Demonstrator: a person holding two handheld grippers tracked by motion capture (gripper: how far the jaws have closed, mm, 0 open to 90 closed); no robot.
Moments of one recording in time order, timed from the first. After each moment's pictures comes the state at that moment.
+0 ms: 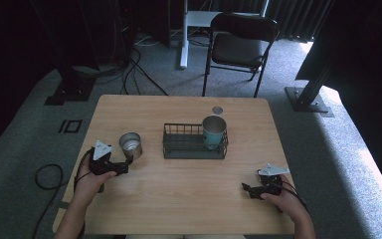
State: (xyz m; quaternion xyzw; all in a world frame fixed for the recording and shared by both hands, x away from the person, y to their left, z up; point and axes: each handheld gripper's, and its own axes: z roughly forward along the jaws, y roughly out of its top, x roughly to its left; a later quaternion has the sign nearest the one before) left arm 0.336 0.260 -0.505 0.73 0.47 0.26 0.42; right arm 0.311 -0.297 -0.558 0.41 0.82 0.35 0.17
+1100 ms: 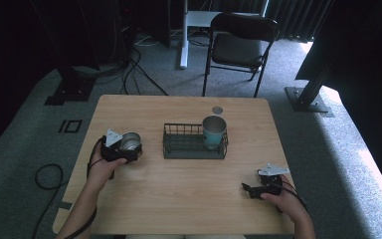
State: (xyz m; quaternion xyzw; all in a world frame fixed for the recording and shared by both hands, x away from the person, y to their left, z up) left arm 0.381 0.241 -0.512 0.73 0.47 0.27 0.42; right arm 0.311 -0.297 -0.558 0.41 0.82 0.35 0.17
